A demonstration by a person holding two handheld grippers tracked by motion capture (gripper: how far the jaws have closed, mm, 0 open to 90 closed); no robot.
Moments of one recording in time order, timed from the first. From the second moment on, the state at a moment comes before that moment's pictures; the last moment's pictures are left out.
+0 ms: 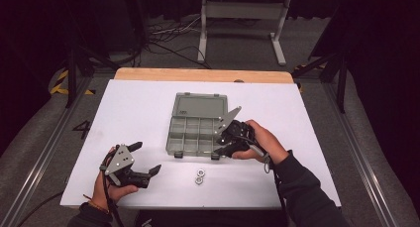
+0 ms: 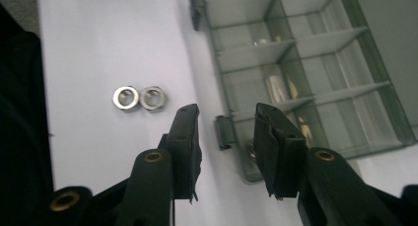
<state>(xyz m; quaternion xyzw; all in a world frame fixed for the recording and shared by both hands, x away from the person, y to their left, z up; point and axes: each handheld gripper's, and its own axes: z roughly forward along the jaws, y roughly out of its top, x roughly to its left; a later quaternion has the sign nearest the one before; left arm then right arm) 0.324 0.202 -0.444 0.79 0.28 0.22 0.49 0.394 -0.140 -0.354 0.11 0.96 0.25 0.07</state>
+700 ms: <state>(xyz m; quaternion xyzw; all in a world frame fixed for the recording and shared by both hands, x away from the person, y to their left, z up) 0.324 0.202 -0.444 0.80 0.27 0.22 0.49 0.367 -0.087 -0.391 0.04 0.98 0.17 0.03</state>
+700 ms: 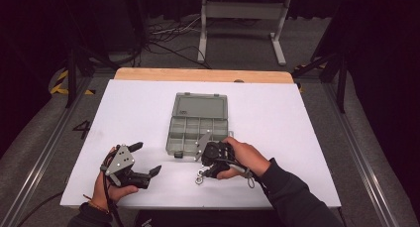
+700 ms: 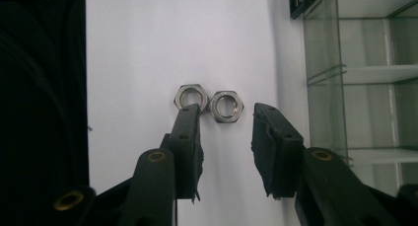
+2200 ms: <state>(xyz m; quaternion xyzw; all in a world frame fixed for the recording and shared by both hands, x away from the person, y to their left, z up) 0.323 0.203 -0.444 0.80 0.27 0.22 0.49 0.381 -0.076 -0.404 0.05 0.99 0.13 0.02</state>
